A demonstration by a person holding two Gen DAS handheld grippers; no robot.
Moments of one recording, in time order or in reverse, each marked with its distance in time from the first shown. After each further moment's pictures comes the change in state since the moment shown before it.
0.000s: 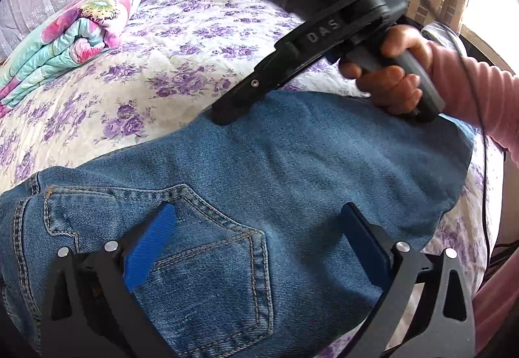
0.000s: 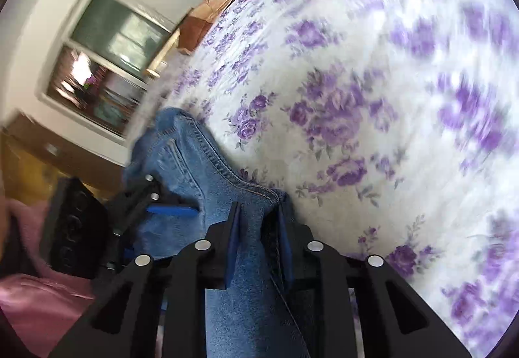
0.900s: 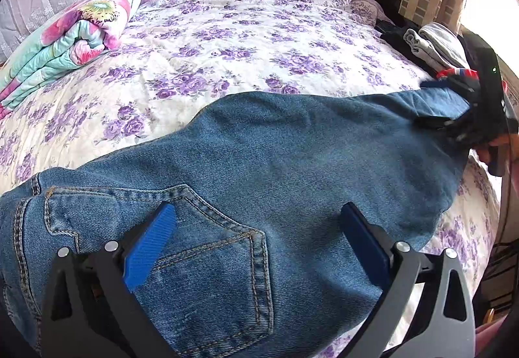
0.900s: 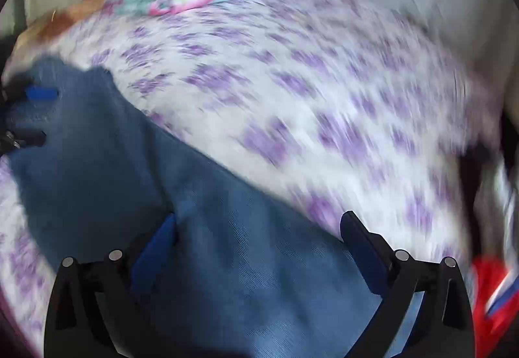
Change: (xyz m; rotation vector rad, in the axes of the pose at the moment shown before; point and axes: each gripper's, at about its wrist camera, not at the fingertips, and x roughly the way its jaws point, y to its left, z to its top) left arm -0.006 -0.004 -0.004 0.002 -0.006 -0.005; right arm -0.132 0.000 -0.228 0.153 -0.279 -0.888
